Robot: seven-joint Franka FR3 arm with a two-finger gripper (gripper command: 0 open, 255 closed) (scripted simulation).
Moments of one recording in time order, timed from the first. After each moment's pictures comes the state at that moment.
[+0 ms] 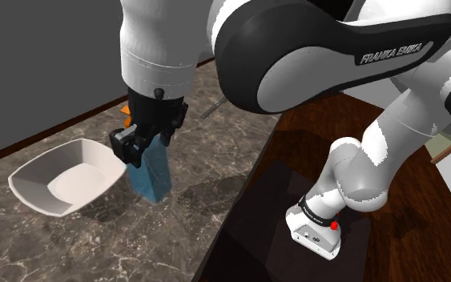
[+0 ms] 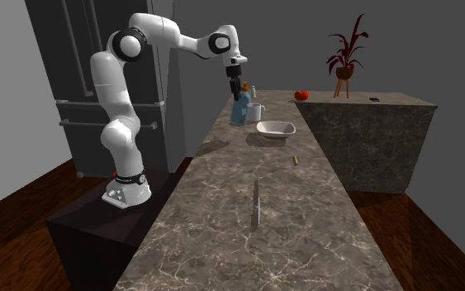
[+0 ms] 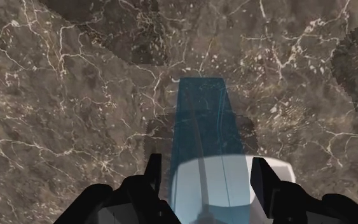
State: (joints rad) arm 0.44 -0.06 0.48 -1.82 -0.13 1.85 0.82
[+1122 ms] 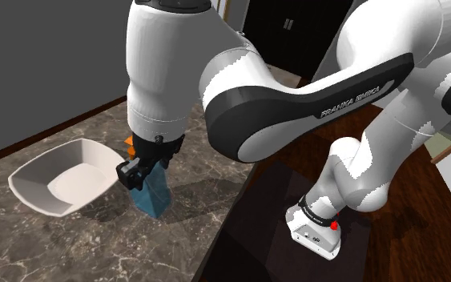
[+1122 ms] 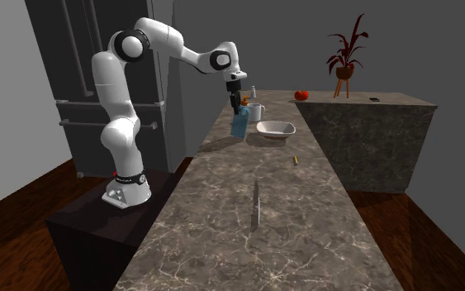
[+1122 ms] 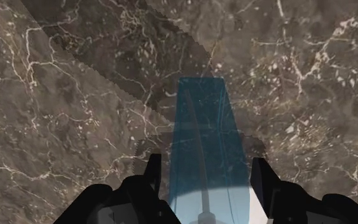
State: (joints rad) arm 0.44 -0.04 0.48 -1.98 -0.15 2.03 0.86
